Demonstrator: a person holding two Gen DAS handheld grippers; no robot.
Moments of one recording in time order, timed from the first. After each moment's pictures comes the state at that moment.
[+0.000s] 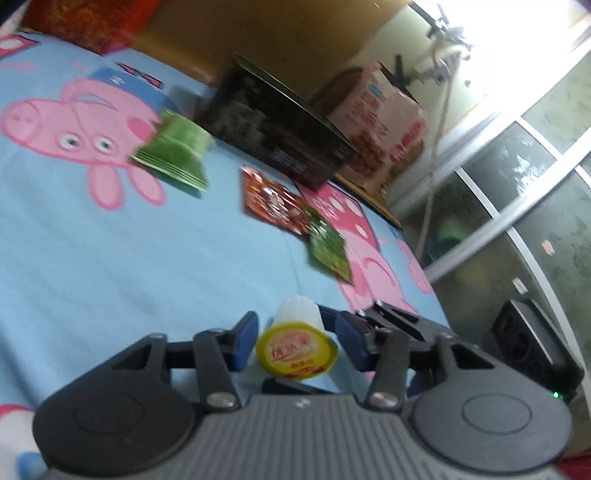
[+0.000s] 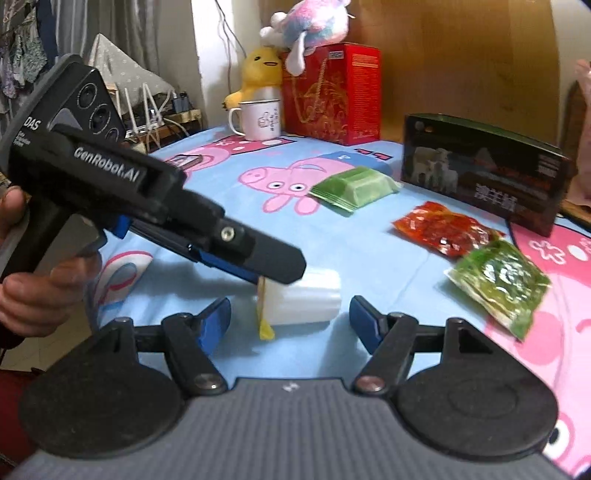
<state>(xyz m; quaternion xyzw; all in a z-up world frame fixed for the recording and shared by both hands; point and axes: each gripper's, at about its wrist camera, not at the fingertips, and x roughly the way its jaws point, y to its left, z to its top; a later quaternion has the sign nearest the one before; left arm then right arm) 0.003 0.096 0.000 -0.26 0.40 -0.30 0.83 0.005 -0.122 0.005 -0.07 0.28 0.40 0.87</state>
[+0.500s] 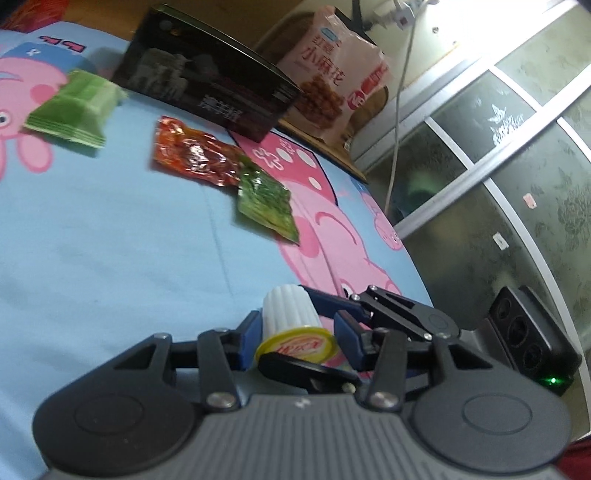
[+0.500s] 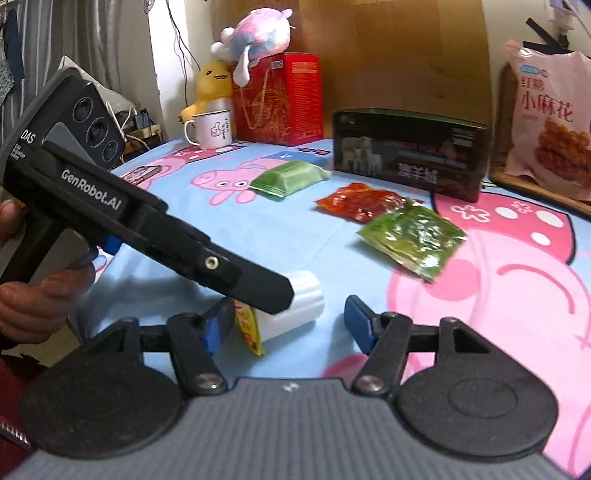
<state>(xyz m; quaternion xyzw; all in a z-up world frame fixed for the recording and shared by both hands) 0.012 0.035 -0.004 -0.23 0.42 -0.36 0.80 -0.008 -0.174 -0.001 -0.04 0.28 0.35 0.89</state>
